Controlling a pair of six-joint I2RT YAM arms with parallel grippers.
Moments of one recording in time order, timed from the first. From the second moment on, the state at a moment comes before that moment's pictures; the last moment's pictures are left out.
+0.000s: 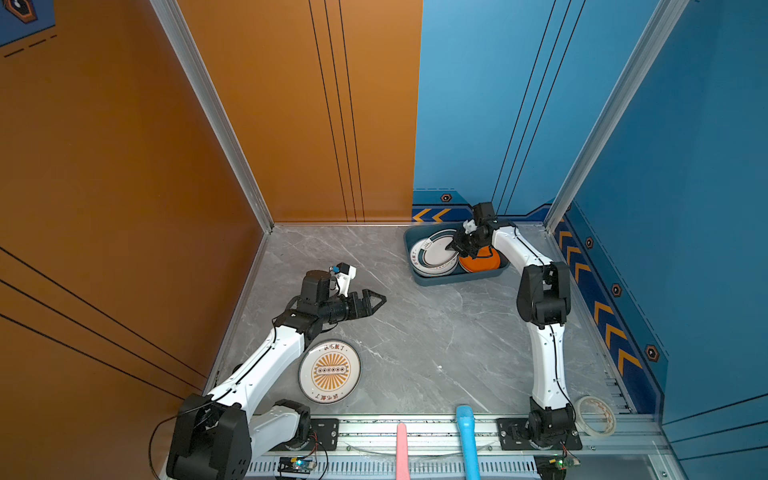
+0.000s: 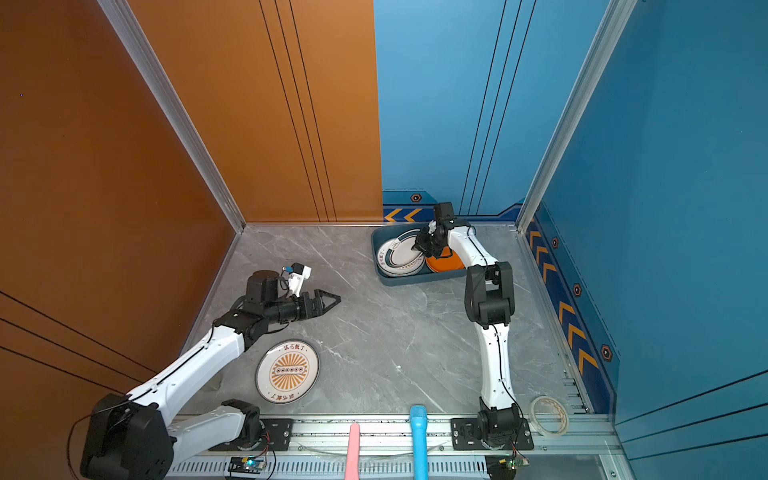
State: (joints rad) left arm -0.26 1.14 0.70 -0.19 0.63 -0.57; right arm 0.16 2.35 2.06 -0.76 -0.46 0.65
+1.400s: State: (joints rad) left arm -0.22 1.13 0.71 -0.25 0.64 -0.56; right arm 0.20 2.29 2.14 -1.02 -0.18 0.42
